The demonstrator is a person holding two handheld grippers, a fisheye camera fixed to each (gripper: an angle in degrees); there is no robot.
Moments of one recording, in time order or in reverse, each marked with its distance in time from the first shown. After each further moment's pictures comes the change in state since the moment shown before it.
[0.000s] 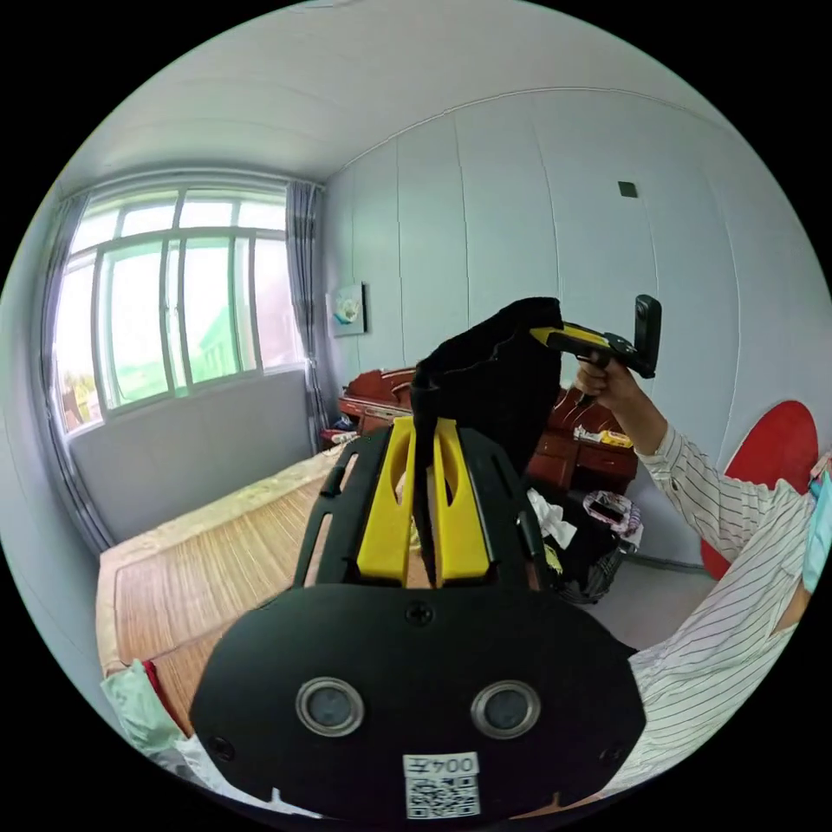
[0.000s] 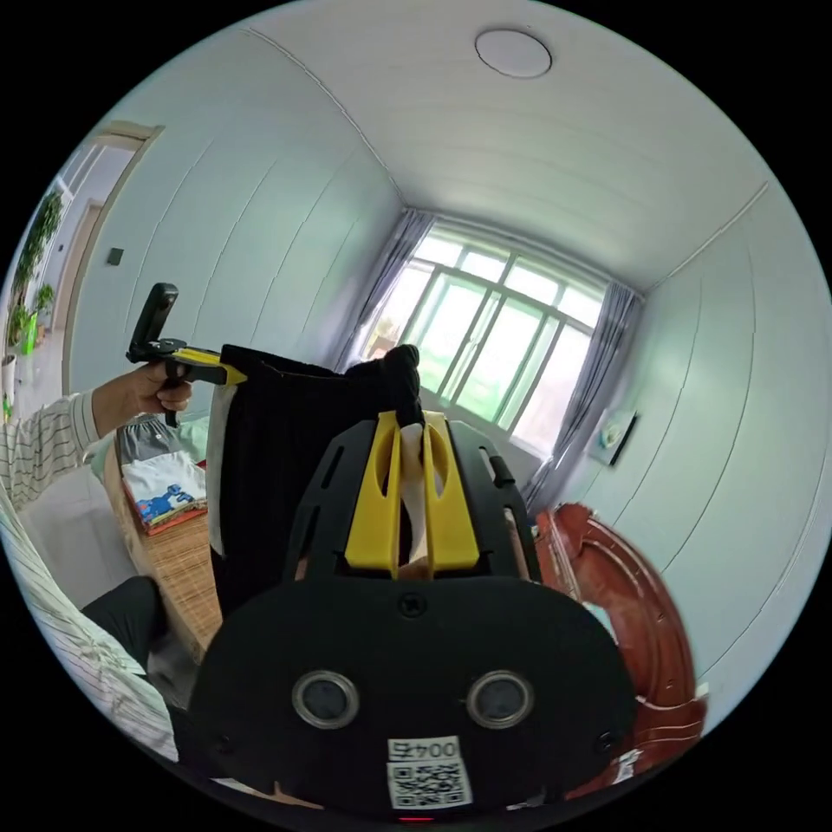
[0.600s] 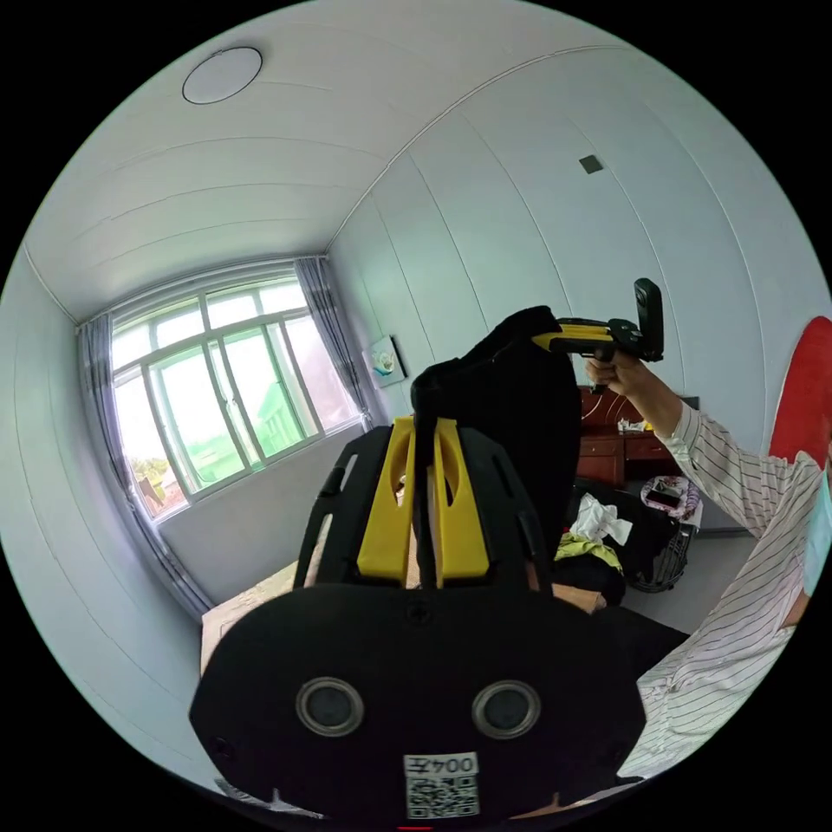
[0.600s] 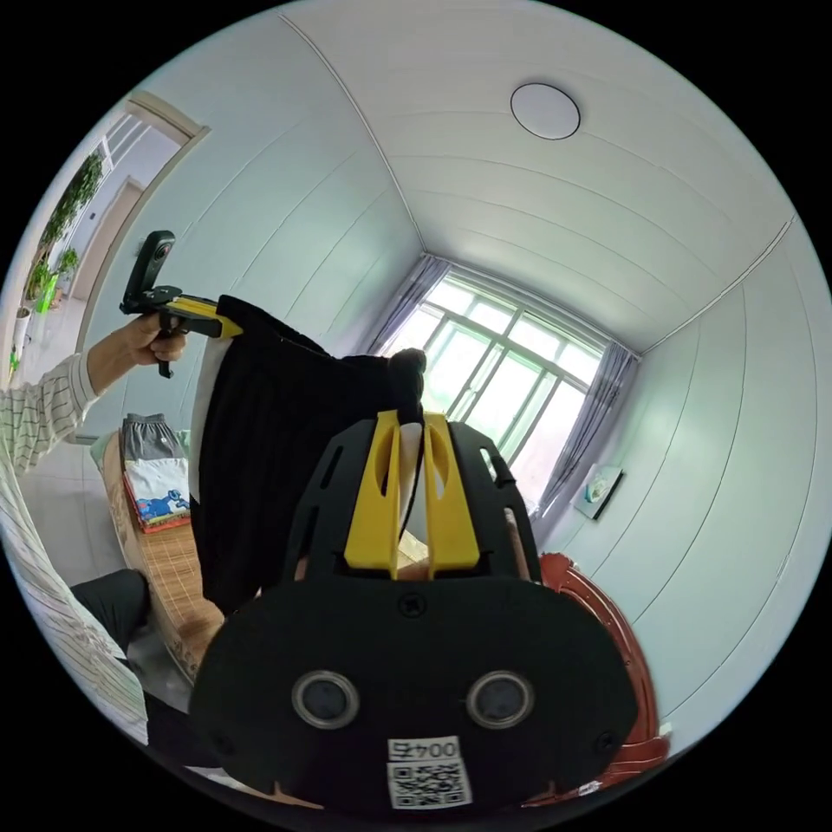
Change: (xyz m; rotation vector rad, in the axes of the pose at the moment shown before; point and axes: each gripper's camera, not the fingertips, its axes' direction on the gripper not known) left arm 0.140 -0.103 -0.137 0.051 -0.239 0.216; right arm -0.026 -0.054 -0.117 0.139 0.021 -0.116
